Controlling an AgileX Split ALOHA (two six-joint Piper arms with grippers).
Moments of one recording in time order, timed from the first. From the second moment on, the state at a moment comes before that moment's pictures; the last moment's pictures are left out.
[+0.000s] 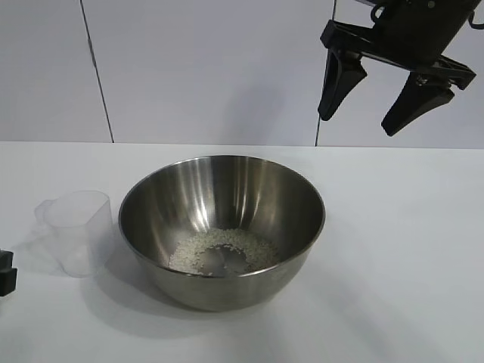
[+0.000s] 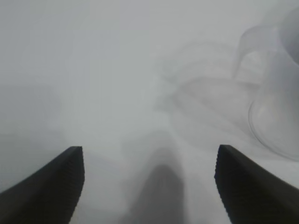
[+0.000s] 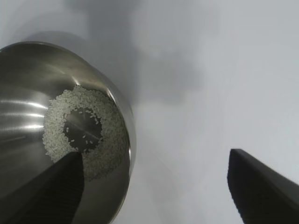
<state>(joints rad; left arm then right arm) -0.44 1.90 -0.15 -0.51 -1.15 0.07 0.19 1.78 -1.44 0.28 0.97 -0.10</state>
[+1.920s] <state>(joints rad) -0.17 1.61 -1.21 -0.70 0.90 0.23 0.19 1.78 -1.44 0.34 0.98 -0.10</state>
